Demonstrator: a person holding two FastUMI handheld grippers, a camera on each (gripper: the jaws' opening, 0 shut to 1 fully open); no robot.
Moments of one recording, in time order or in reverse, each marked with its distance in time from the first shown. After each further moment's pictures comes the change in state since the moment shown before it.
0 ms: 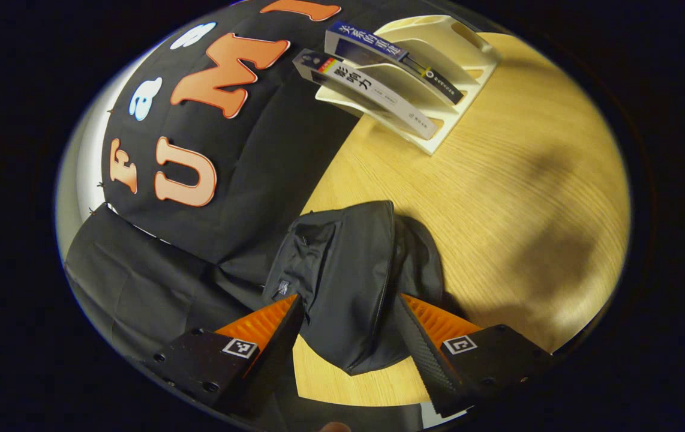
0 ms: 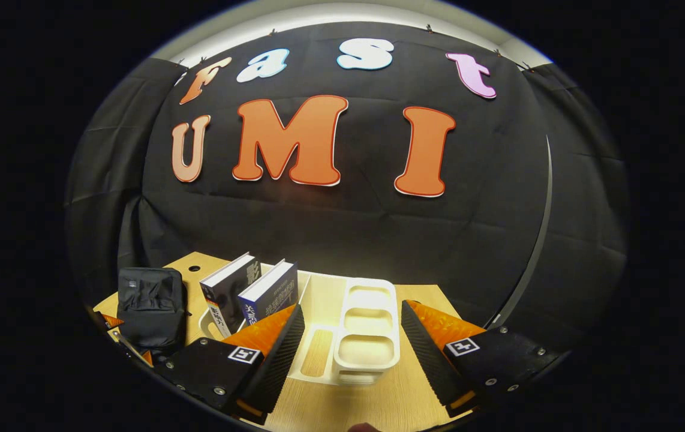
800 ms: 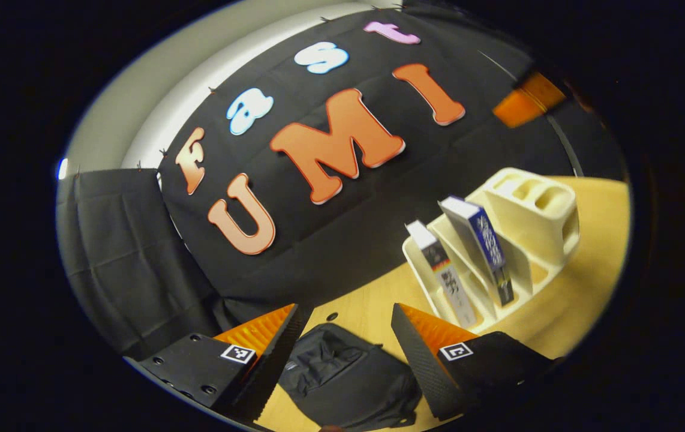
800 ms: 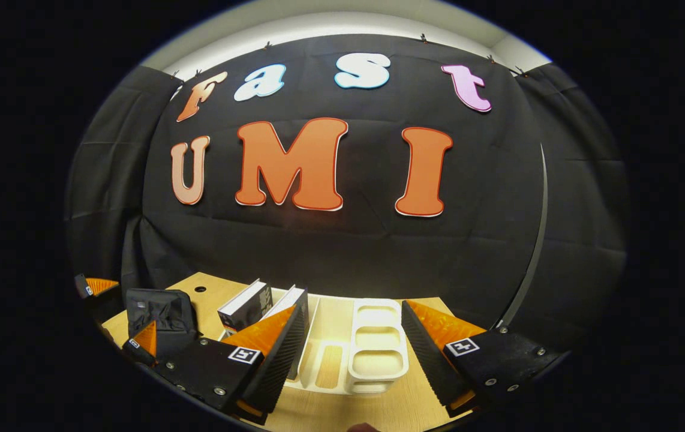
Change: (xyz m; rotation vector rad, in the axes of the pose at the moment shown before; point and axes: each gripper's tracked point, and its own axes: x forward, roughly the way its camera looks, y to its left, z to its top) left arm -0.070 0.115 0.164 -0.416 -0.401 0.124; right arm -0.009 0.015 0.038 0.027 -0.068 -0.004
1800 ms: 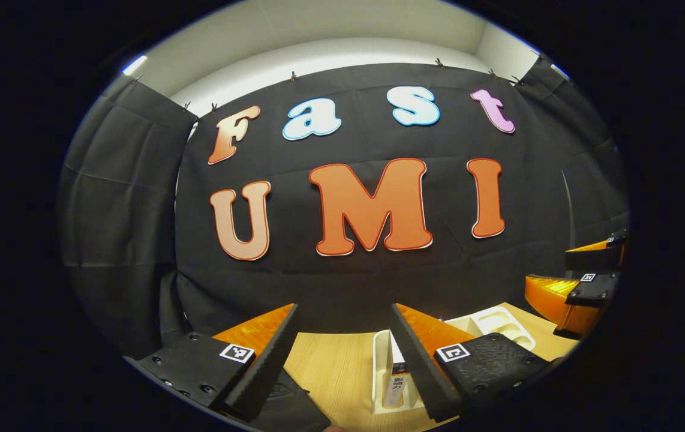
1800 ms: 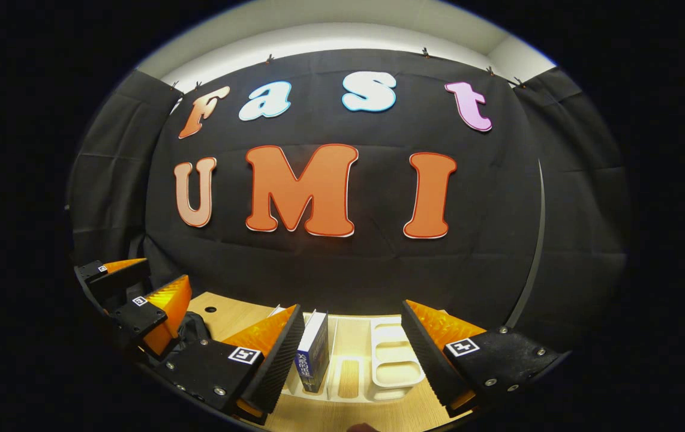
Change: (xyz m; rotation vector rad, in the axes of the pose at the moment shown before) left arm 0.021 0.074 0.156 -0.608 -0.236 -0.036; right arm -0.028 0.048 0.060 0.035 -0.072 -0.014
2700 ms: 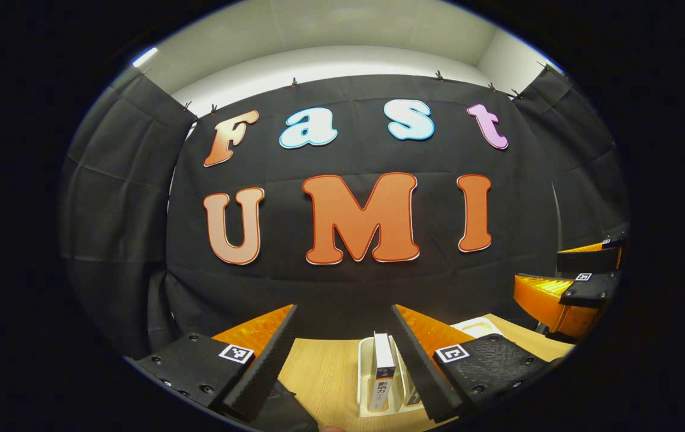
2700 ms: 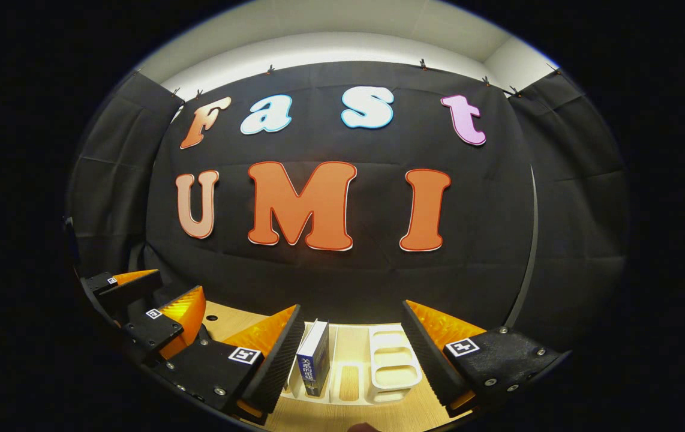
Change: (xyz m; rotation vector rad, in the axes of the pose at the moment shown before) left arm -0.008 -0.009 0.009 -0.047 -0.043 -0.044; right arm -0.026 0.006 0.027 -0.005 -0.056 -0.022
